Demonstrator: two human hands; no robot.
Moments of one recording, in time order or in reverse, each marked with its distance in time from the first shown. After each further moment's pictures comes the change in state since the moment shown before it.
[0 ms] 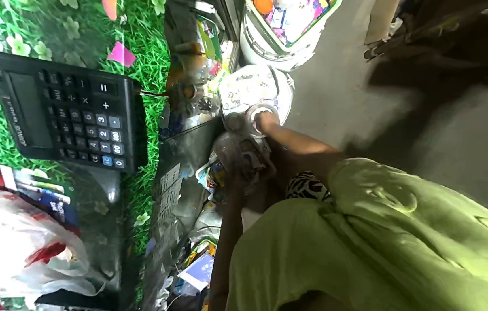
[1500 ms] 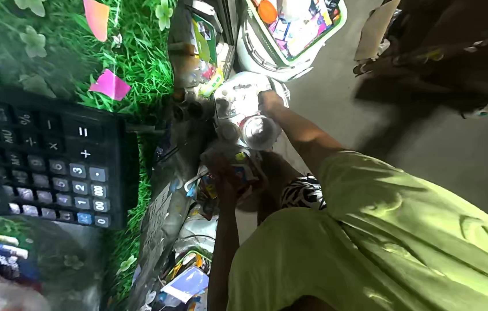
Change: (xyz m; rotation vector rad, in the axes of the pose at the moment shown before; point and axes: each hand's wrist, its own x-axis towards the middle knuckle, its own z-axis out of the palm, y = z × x) left_hand 0.081 -0.022 0.016 -0.125 0.063 -0.035; right_hand 0.168 0.046 -0.033 -0.025 -0.179 0.197
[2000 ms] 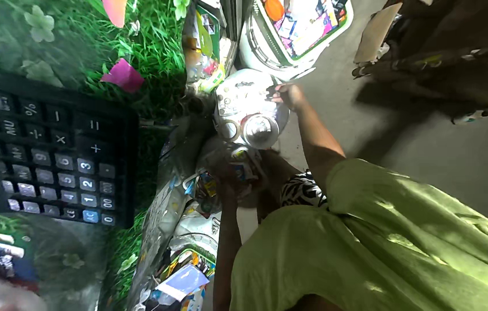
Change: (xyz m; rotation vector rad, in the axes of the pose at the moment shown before) left_hand -0.009 -0.016 -0.007 -0.077 0.014 -0.030; right_hand -0.013 0.049 -0.028 1.300 0.082 0.085
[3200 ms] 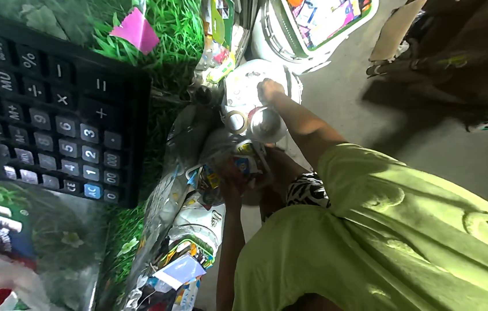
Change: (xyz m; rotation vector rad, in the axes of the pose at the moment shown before) left_hand -0.009 -0.031 -0.010 -0.085 0.023 0.018; right_hand 0.013 0.012 0.102 -1.496 -0.204 -0.196
